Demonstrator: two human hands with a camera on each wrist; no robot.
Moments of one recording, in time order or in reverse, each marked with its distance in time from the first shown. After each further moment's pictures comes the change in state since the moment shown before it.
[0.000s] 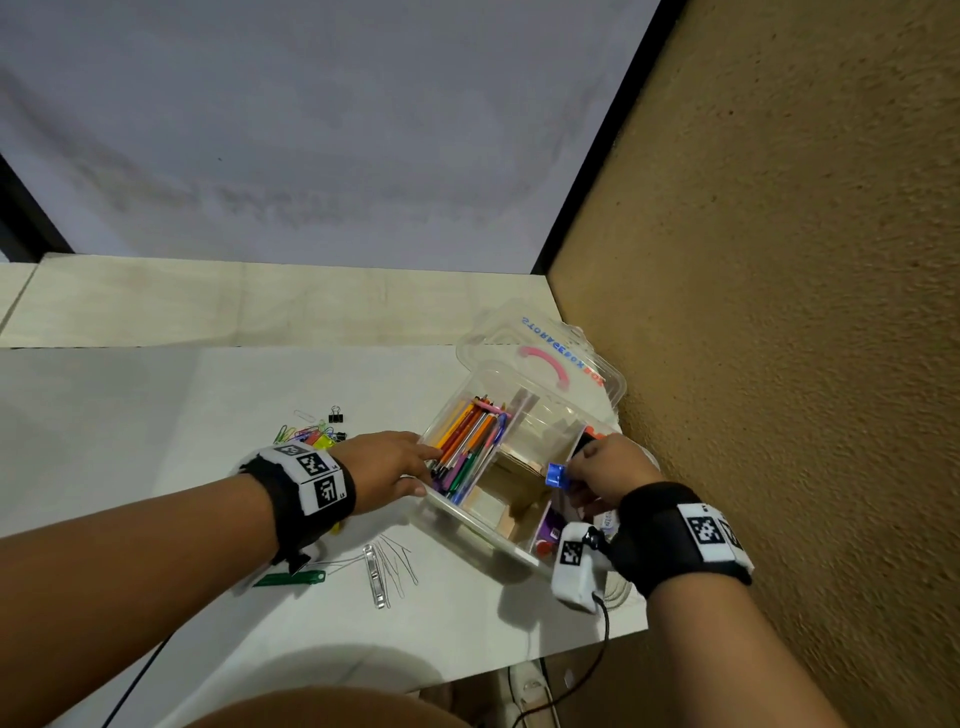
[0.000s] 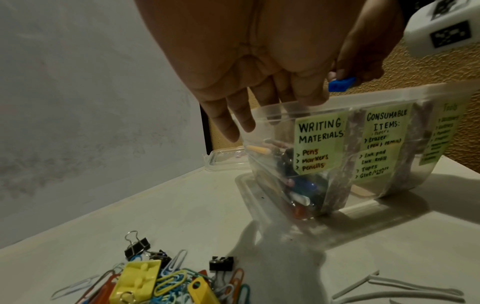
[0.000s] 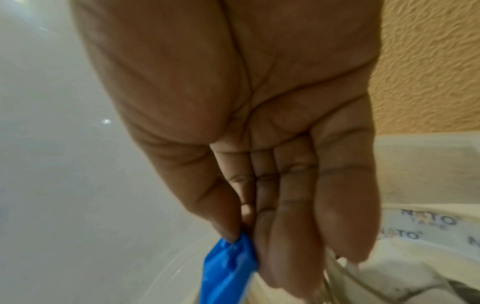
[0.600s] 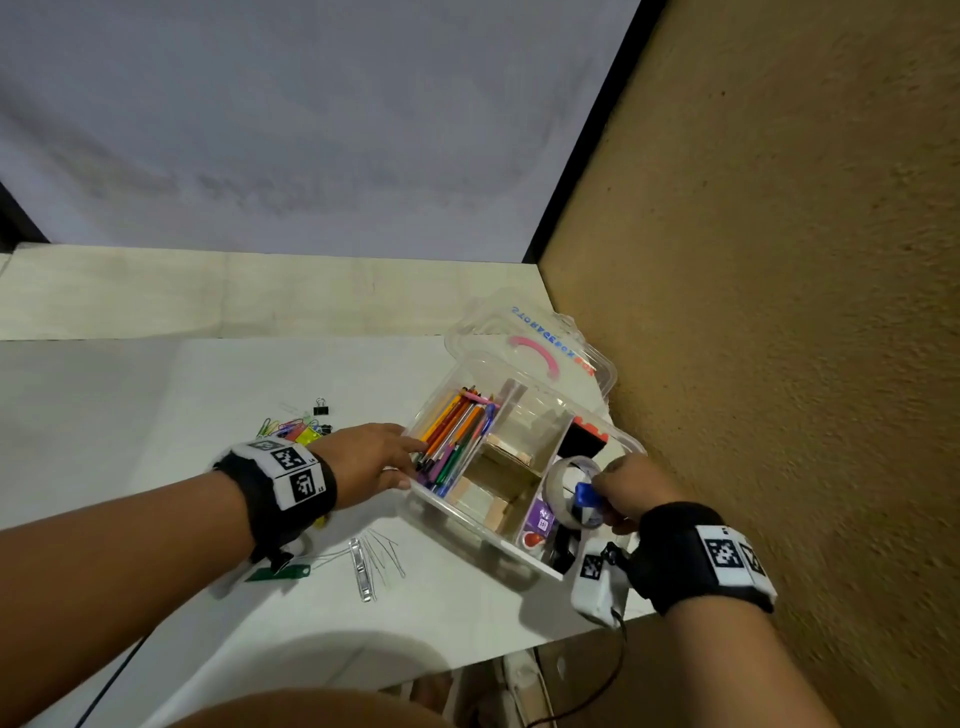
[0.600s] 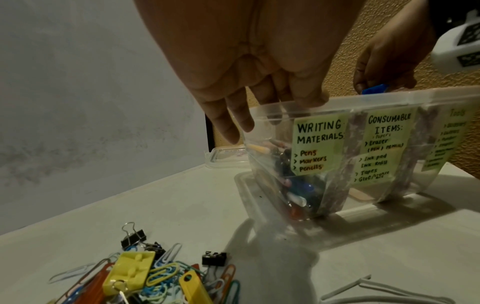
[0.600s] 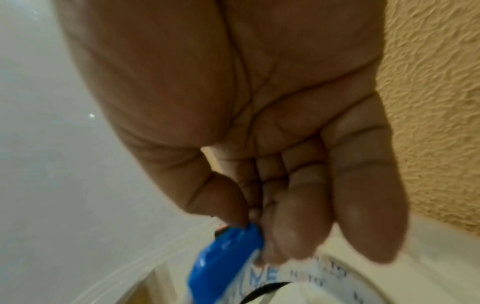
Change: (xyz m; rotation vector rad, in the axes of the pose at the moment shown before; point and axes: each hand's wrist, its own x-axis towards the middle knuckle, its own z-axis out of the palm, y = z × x) left_hand 0.004 -0.002 0.005 -0.041 0.031 -0.021; right_hand 0.006 0.037 -0.013 -0.074 0.073 0.134
